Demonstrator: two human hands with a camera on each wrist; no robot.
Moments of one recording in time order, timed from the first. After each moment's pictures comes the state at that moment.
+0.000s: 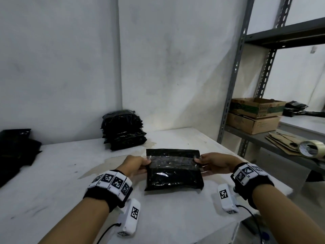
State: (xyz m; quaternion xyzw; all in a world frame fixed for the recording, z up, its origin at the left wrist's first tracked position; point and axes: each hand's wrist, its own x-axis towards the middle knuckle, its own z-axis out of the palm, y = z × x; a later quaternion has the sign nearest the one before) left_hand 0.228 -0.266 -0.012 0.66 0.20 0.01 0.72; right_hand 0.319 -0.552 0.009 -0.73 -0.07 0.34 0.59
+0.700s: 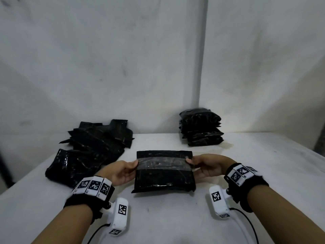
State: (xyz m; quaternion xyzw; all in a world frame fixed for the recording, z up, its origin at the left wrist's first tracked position) left_hand 0.044 -0.040 -0.017 0.50 0.32 0.07 0.80; right_hand 0.245 -0.275 -0.010 -0.63 -0.20 0.51 0.55
